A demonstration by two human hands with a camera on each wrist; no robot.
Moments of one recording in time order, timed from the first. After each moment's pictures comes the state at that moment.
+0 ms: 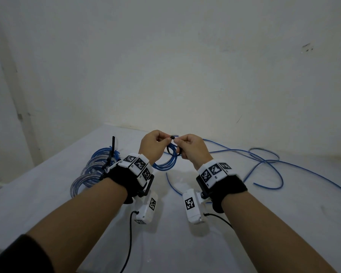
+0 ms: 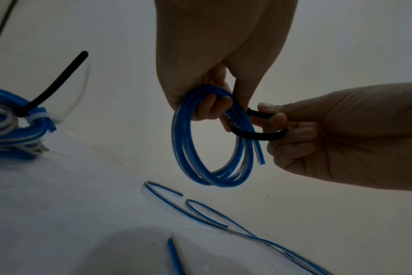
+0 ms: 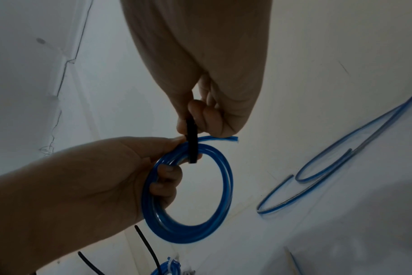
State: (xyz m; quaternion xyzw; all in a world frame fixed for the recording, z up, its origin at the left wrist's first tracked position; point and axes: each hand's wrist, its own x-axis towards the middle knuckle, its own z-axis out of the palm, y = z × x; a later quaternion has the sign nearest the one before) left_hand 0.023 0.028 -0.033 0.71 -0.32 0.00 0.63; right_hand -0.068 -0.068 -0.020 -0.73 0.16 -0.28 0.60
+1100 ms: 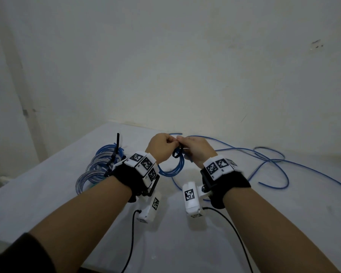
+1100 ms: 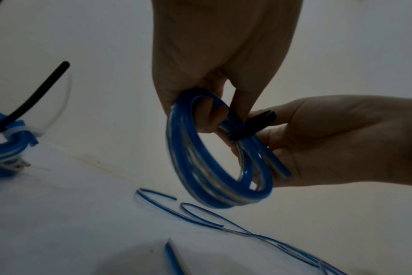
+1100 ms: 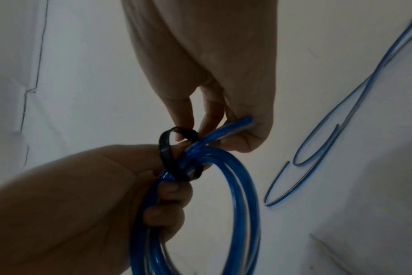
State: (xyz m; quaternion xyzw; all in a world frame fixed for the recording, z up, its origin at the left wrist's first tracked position) left_hand 0.010 0.034 -0.025 0.78 -0.36 -0.04 0.51; right_hand -0.057 -0.073 -0.024 -0.70 0.20 -0.20 0.66
